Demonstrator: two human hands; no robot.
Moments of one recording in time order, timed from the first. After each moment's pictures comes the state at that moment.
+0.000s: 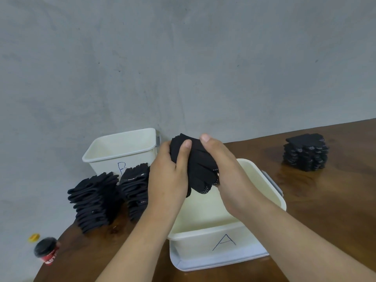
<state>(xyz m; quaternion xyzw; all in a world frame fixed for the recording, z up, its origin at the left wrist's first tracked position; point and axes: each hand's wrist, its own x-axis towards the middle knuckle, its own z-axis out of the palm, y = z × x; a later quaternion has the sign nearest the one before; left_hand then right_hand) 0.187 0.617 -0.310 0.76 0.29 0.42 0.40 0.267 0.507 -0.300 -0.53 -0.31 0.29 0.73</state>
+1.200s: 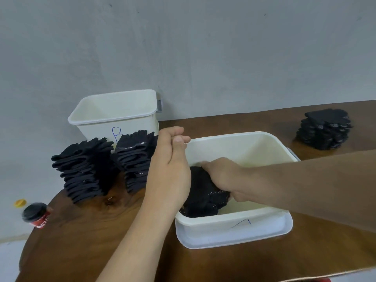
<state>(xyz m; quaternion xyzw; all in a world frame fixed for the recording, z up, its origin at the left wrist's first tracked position) 0.169 0.635 -0.358 0.72 0.31 0.38 0.48 0.297 0.563 -0.384 -0.82 -0.19 0.39 0.38</state>
